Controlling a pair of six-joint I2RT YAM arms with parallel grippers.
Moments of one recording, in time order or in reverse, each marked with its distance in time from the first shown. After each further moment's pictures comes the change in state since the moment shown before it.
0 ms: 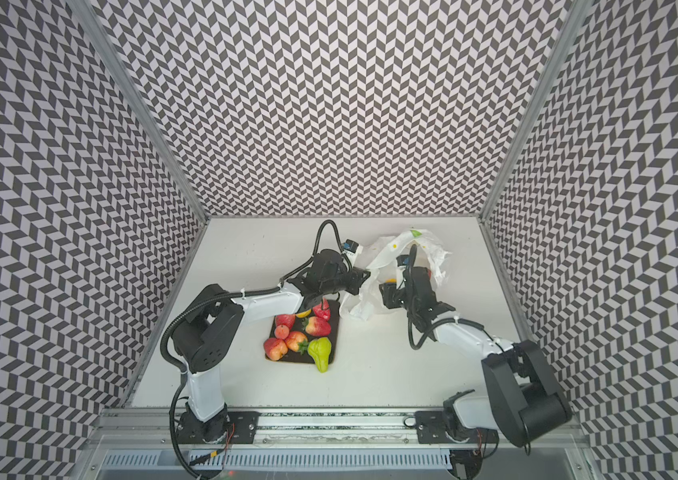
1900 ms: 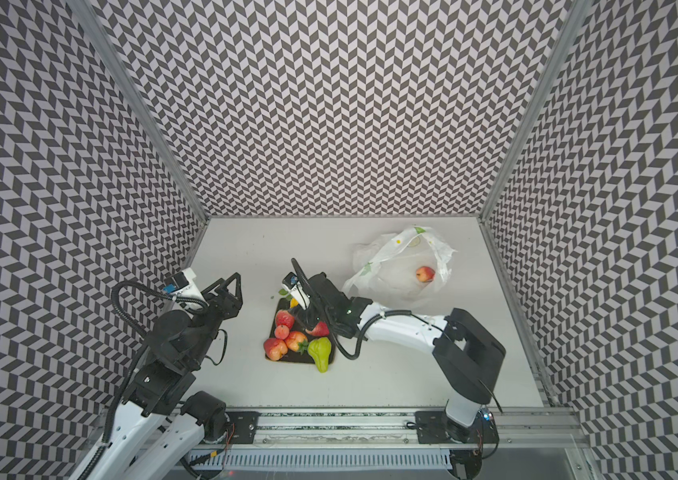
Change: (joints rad) left arm 0.332 -1.474 -0.628 -0.468 -0.528 -0.229; right arm 0.603 0.403 0.537 -0.159 0.121 -0.262
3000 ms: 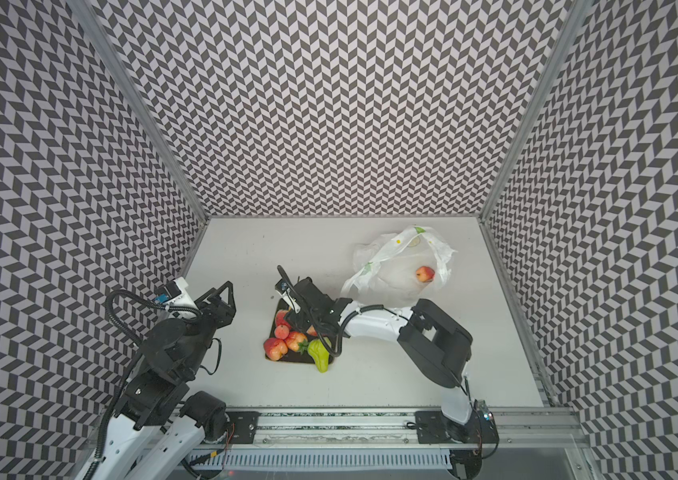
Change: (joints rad) left arm 0.000 -0.056 -0.006 -0.109 -0.051 -0.018; right arm 0.019 0.170 0.085 -0.009 0.056 -0.020
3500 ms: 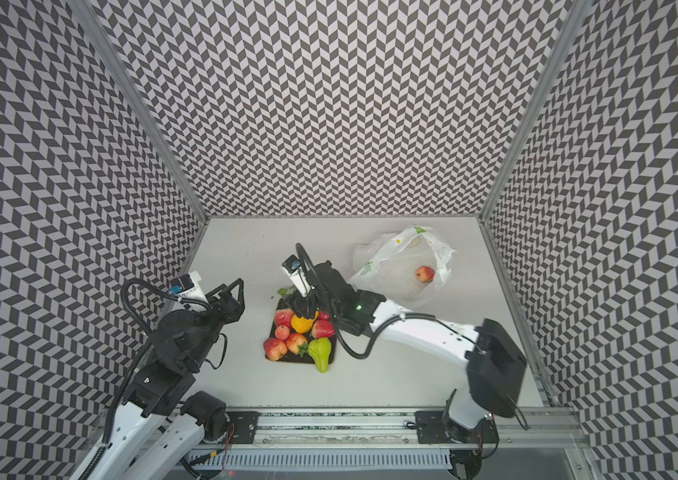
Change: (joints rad) left arm 0.002 0.120 0.005 0.082 0.124 0.053; right arm 0.001 -0.430 -0.065 -0.018 0.027 0.059
